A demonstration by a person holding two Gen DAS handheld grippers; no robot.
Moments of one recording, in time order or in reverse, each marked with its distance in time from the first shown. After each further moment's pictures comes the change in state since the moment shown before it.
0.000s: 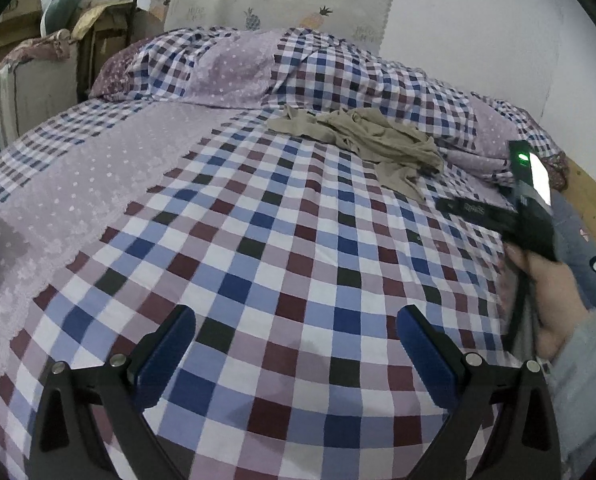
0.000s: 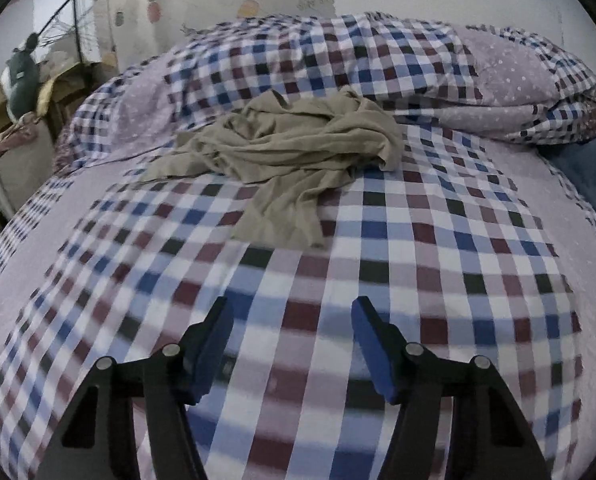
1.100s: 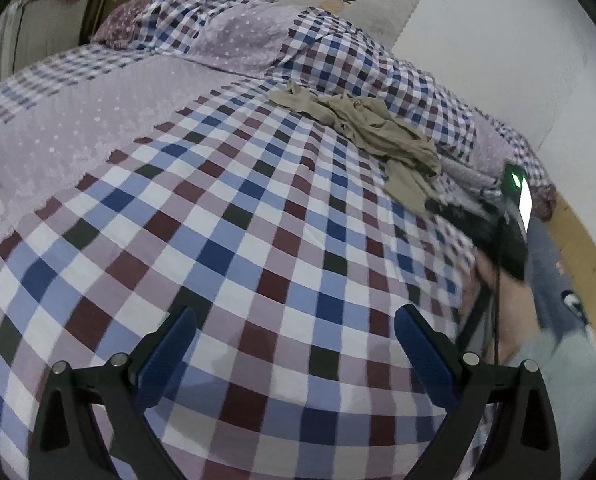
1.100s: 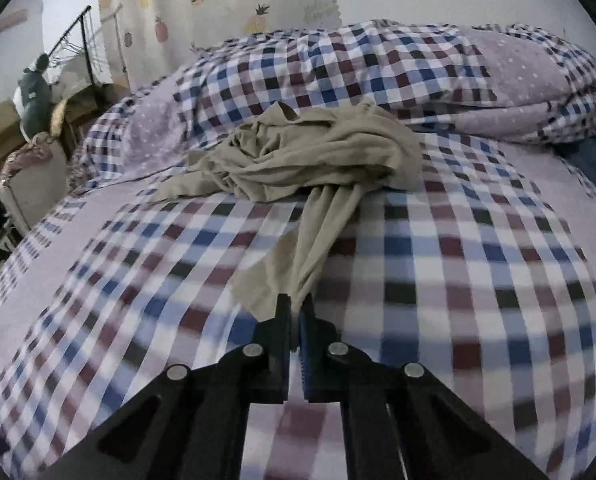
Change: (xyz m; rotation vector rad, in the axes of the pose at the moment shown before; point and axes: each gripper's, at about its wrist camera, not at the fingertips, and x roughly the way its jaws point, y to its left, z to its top) left arm 0.013 0.013 0.001 -0.179 0.072 -0.127; right arm -0.001 -0.006 -0.011 0.021 -0.086 0.100
